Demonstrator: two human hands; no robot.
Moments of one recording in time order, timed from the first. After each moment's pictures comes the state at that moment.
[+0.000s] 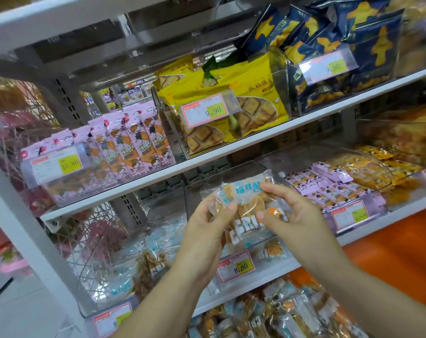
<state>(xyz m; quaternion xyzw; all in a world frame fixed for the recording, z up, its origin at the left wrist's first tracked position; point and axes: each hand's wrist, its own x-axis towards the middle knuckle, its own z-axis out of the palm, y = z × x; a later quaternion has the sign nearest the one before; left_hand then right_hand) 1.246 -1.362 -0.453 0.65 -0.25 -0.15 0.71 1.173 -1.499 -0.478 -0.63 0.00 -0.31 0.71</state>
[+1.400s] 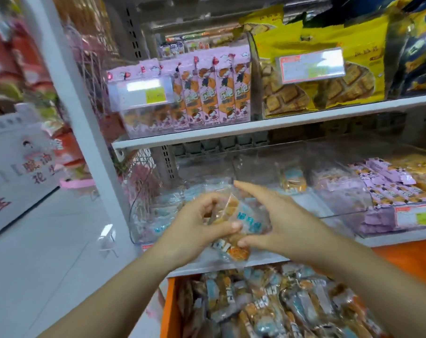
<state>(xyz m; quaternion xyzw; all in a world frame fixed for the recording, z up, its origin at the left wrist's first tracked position) 1.259 -1.225 -0.467 0.76 -0.31 -0.09 0.56 1.202 -1.410 -0.464 -0.93 -0.14 -0.11 0.33</state>
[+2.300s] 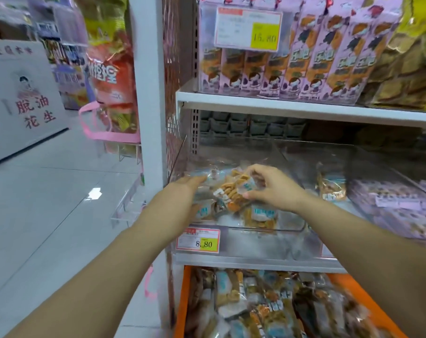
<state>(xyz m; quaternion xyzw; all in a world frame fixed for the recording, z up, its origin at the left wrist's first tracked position) 1.343 -1.117 -0.504 0.95 -0.23 0.09 0.17 1.362 -1.343 -0.496 -0.95 -0.10 -0.04 0.31</state>
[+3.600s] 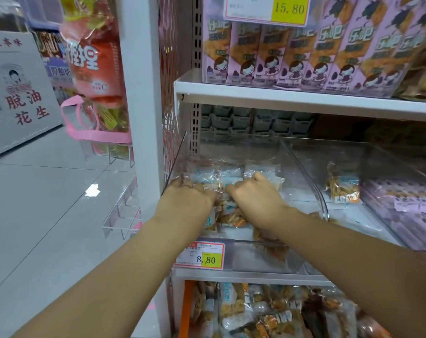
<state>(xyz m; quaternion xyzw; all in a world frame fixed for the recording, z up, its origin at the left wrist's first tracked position) 1.373 -1.144 -0.512 0.95 -0.25 0.09 -0.18 1.392 -1.303 -0.527 -0.96 -0.18 -0.10 -0.18</state>
